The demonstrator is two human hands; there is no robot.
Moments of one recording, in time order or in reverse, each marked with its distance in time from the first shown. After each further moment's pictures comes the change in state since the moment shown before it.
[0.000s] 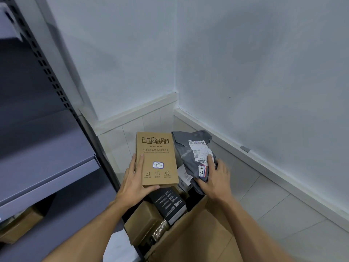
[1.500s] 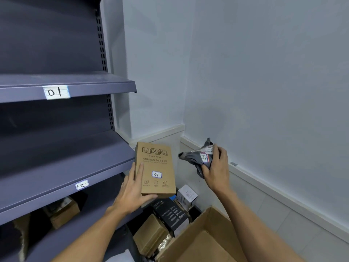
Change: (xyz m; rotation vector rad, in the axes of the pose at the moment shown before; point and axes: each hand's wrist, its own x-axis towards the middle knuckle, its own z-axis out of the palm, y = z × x) left_hand -0.152 0.024 -0.132 0.112 0.088 0.057; right_hand -0.138 -0.131 -0.140 0.253 0.440 -0.195
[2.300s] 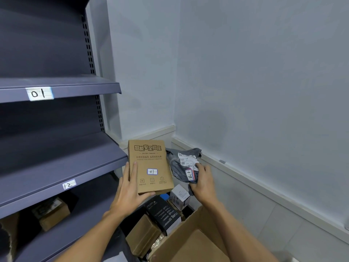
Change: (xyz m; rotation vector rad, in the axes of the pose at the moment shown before) left_hand -0.018 0.043 0.010 -0.139 0.111 -0.006; right_hand -0.044 0.021 -0.004 0.072 -0.254 0.136
